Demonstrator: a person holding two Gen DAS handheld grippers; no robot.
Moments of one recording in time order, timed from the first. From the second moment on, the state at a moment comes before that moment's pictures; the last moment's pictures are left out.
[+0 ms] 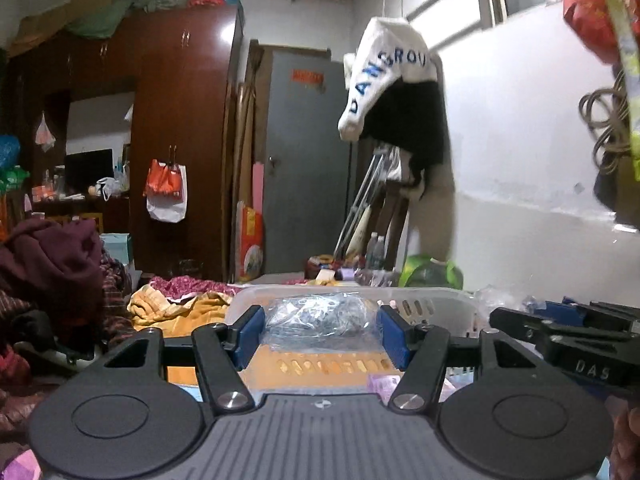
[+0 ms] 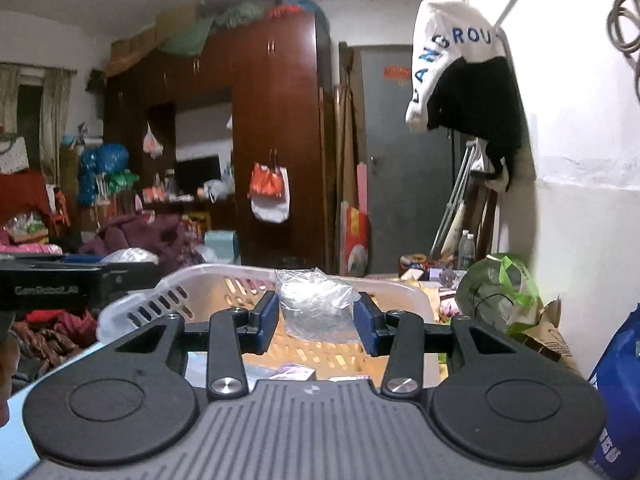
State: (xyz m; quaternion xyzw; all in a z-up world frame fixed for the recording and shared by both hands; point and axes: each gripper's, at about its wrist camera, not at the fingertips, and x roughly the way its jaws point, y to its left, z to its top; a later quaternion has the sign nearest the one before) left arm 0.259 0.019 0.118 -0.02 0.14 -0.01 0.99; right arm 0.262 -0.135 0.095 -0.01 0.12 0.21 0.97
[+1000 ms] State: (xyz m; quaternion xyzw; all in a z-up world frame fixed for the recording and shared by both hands) left arm 0.121 0.027 -0.003 -0.02 0.12 0.00 0.99; right arm 0.084 -0.210 -0.029 0.03 0.07 0.24 0.97
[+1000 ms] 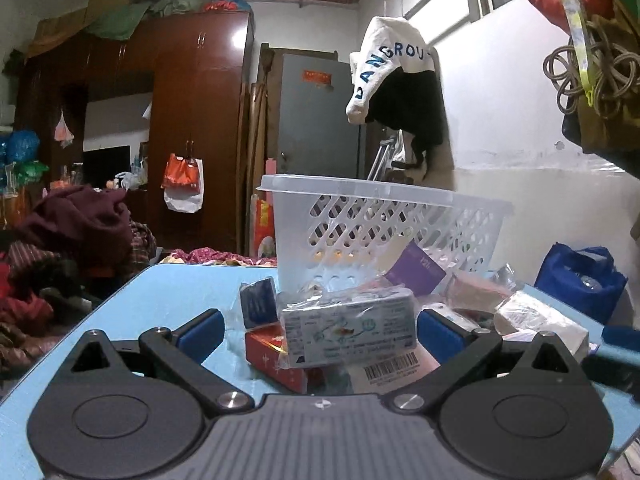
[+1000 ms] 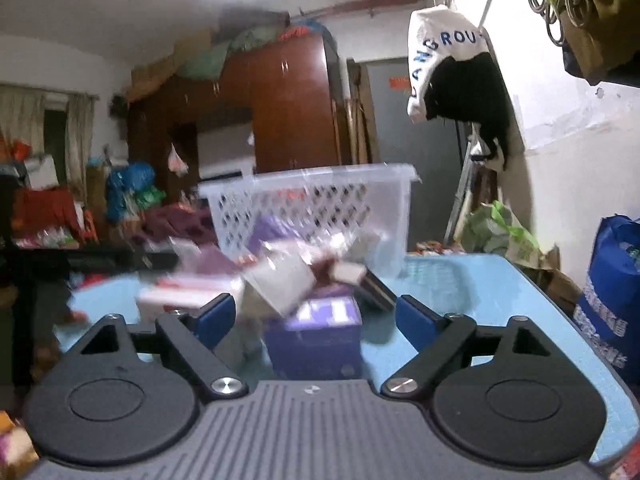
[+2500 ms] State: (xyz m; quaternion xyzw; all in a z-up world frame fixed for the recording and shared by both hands) left arm 0.132 0.052 0.050 -0.07 0.03 -0.04 1.00; right arm 0.128 -0.194 0.045 0.01 0.03 0.26 0.97
